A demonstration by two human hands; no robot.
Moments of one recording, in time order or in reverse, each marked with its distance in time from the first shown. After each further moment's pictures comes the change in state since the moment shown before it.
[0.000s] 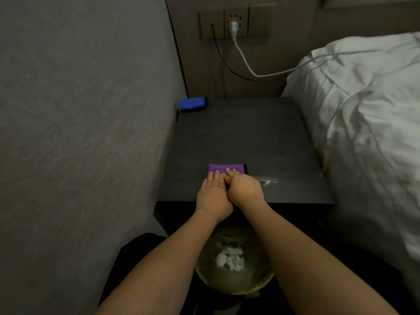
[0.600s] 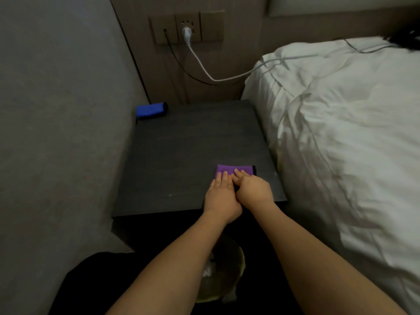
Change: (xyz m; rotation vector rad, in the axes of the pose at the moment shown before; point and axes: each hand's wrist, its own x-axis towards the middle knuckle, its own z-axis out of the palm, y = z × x) left_hand 0.025 0.114 0.011 -0.002 -0.006 0.171; right_hand -0.038 0.112 -0.026 -0.011 0.056 0.177
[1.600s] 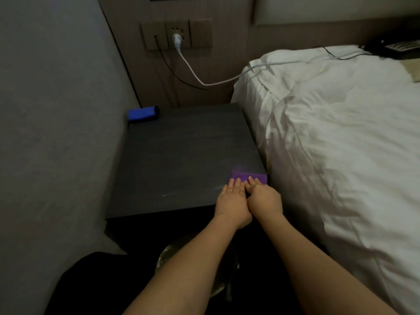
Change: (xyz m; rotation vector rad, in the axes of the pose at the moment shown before) left_hand -0.012 0.041 0.007 0.068 -0.041 0.145; right_hand -0.043 0.027 0.002 -0.023 0.100 0.170
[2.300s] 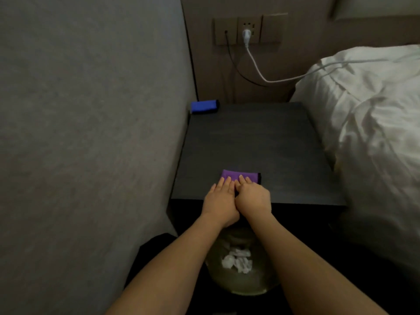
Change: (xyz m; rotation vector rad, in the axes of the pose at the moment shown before) left_hand -0.077 -0.159 0.000 -0.042 0.025 -0.212; right_hand 0.002 -0.172 0.039 0.014 -0.081 -0.196
